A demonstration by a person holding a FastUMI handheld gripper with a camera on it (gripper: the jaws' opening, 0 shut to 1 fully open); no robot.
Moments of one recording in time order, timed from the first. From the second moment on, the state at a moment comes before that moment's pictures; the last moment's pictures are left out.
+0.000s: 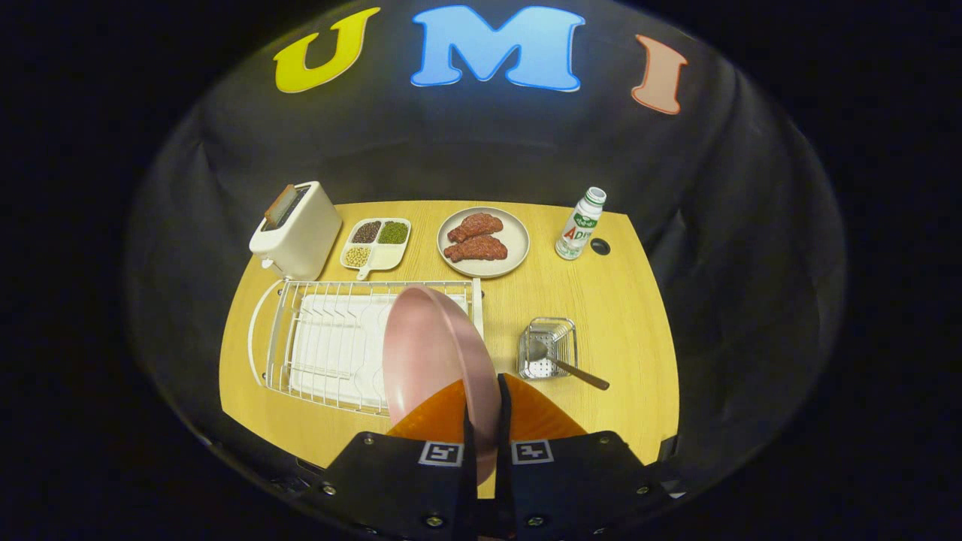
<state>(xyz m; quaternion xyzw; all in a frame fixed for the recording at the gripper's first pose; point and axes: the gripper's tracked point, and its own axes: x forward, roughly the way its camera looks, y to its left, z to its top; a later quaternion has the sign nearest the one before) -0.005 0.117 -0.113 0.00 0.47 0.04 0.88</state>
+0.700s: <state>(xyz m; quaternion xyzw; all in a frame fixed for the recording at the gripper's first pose) -0.101 0.058 -0.201 0.08 0.52 0.07 0.85</state>
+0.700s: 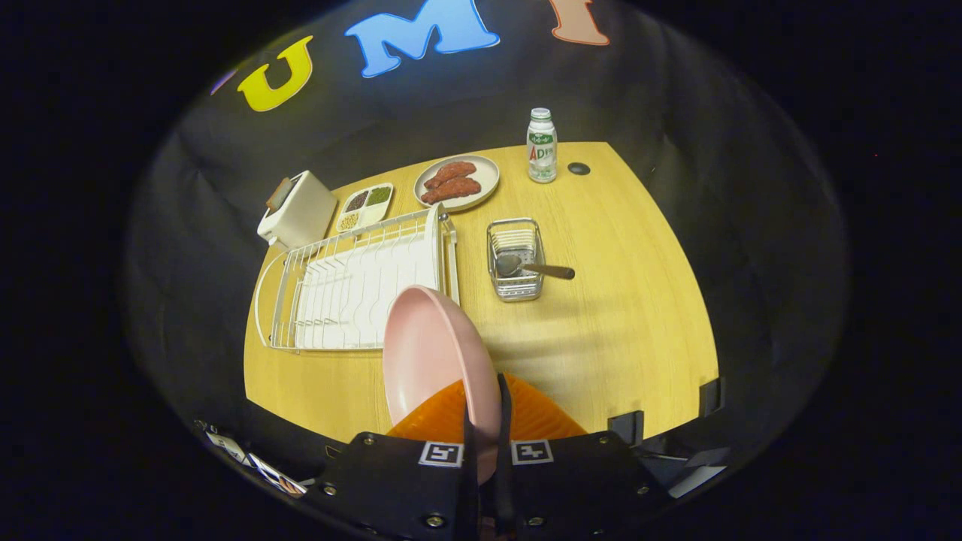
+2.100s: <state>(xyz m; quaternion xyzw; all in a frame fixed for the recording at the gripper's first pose) -0.108 0.064 -0.355 0.13 0.55 0.19 0.80</state>
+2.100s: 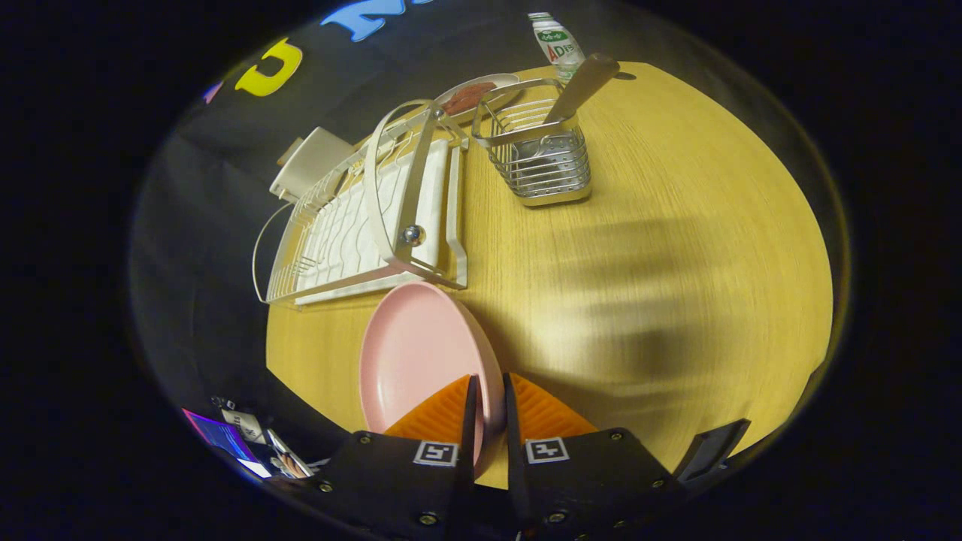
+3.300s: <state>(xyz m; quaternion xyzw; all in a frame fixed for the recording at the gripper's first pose) -0.042 -0.004 -0.232 -0.05 0.17 0.14 0.97</state>
